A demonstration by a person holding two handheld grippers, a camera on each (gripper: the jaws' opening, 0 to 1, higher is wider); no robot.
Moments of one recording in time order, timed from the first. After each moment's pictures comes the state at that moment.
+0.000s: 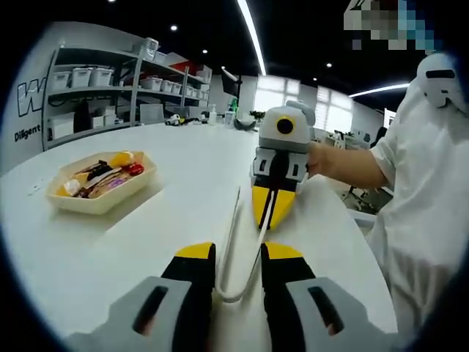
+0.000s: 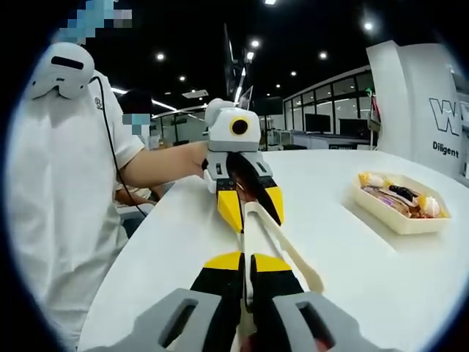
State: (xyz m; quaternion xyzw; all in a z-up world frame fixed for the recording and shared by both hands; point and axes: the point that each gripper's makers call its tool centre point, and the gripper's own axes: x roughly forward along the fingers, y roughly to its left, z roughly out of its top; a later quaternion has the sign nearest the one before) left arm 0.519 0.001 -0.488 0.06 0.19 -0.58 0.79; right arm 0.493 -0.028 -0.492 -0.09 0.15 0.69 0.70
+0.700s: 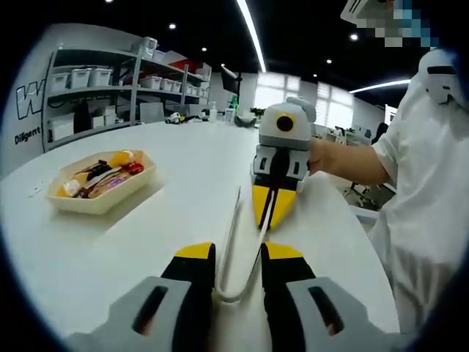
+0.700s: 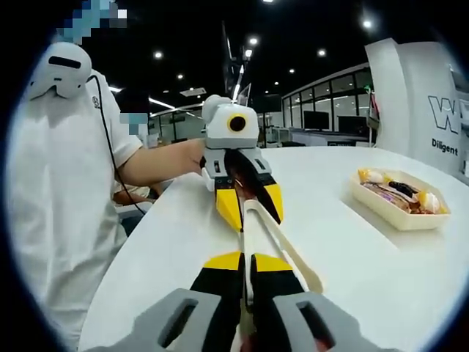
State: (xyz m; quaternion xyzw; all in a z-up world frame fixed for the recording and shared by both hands) left arm 0.519 0.001 -0.491 0.07 0.19 -0.57 0.79; right arm 0.493 -0.028 -0.495 -0.09 0.16 0.68 0.71
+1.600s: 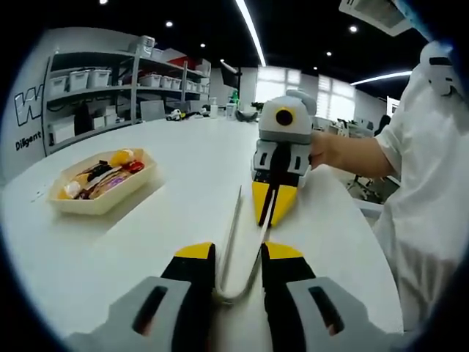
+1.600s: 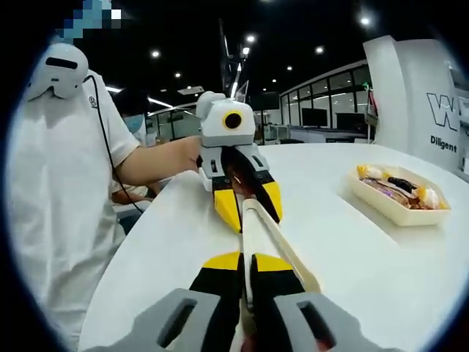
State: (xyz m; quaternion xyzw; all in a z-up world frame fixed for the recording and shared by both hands) left arm 0.519 0.001 -0.495 0.09 0.20 -0.57 0.79; right arm 0.494 -0.029 -0.499 -0.09 0.16 0.68 0.71
